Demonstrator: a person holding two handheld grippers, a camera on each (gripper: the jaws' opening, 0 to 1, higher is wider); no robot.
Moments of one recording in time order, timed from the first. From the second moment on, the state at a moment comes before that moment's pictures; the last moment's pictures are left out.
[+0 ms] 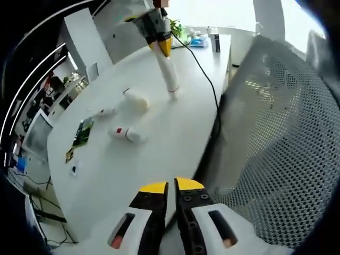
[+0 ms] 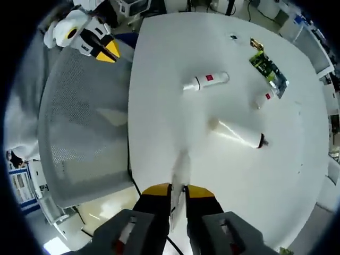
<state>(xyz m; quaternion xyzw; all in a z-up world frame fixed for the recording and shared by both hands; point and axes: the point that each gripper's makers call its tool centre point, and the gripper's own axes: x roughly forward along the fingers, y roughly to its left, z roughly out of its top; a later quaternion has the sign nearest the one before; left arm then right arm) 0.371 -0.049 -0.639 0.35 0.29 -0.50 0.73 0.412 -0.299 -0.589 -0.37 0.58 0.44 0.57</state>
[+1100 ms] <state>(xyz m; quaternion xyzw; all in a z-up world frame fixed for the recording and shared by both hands) 0.385 -0.032 -0.649 0.37 0.32 -0.45 0.74 0.428 -0.310 -0.610 -0.21 0.47 0.42 0.75</state>
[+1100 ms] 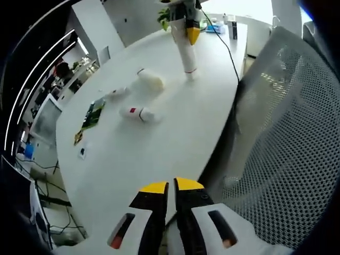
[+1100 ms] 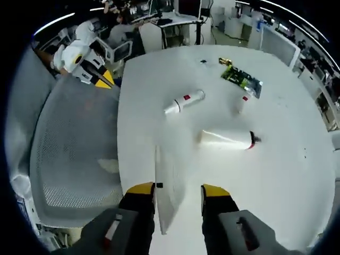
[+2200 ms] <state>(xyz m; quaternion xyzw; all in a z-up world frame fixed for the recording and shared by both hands) 0.386 -0.029 -0.650 0.37 0.33 -0.45 0.74 0.450 -0.303 -0.614 0.16 0.31 0.06 0.94</state>
